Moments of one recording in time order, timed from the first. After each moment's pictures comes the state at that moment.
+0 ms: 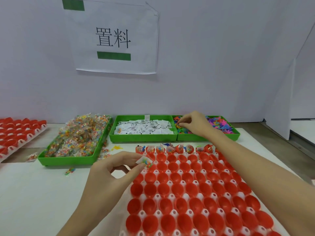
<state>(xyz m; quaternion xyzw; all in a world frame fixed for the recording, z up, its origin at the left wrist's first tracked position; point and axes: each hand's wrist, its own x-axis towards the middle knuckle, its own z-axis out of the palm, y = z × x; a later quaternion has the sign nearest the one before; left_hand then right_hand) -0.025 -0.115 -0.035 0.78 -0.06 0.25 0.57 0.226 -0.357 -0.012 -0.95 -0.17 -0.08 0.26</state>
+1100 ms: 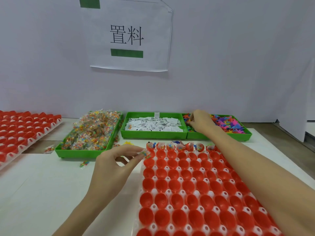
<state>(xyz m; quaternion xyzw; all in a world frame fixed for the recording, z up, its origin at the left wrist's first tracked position) -0.015 -0.093 -0.041 0.81 -0.01 0.27 0.52 0.248 -0.334 -0.023 -0.97 -0.12 -0.10 0.17</state>
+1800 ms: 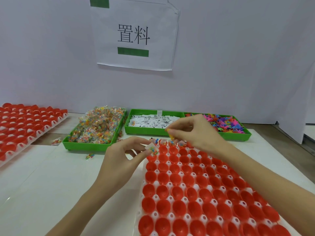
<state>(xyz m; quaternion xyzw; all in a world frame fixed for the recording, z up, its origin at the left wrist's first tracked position) -0.019 -0.097 -0.034 0.81 -0.06 0.25 0.52 0.084 -0.312 0.026 -0.83 -0.29 0.02 0.48</state>
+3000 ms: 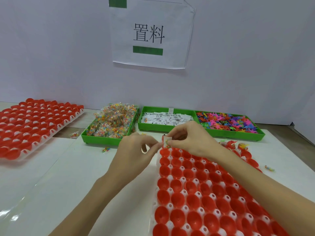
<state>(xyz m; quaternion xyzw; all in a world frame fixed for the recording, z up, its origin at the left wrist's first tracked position) -0.022 -0.085 -0.026 0.88 -0.09 0.31 0.34 0.070 -0.273 0.012 -0.88 -0.31 0.01 0.36</state>
